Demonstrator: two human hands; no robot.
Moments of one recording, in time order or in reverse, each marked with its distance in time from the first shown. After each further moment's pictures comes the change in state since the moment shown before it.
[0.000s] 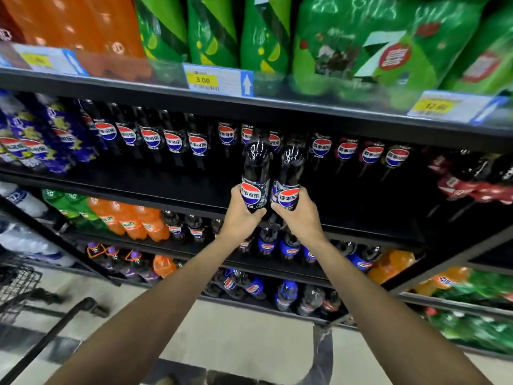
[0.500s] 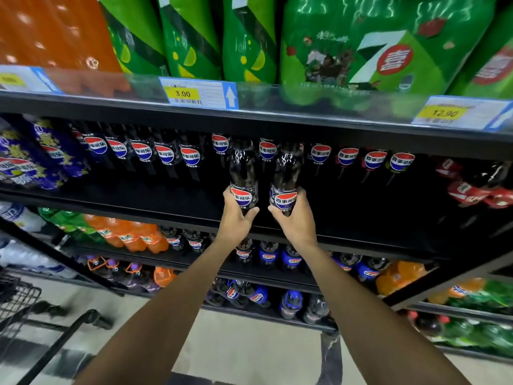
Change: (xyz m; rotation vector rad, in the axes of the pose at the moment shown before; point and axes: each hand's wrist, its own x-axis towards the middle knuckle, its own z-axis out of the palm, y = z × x) left_hand 0.042 -0.016 0.005 0.028 -0.006 0.036; right_hand 0.033 0.016 0.016 -0.048 0.104 -0.043
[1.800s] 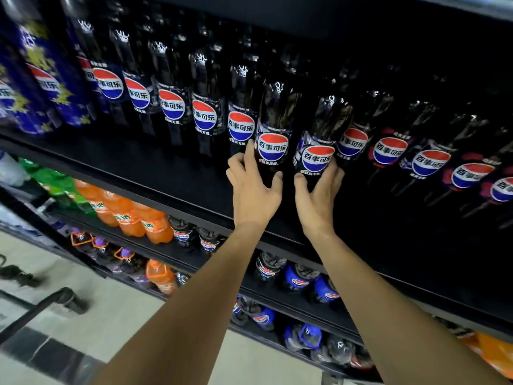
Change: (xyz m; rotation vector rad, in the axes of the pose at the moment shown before) left_hand 0.081 -0.061 -0.029 0.159 0.506 0.140; right_hand 0.079 -0.005 0.131 0.107 0.144 -0.183
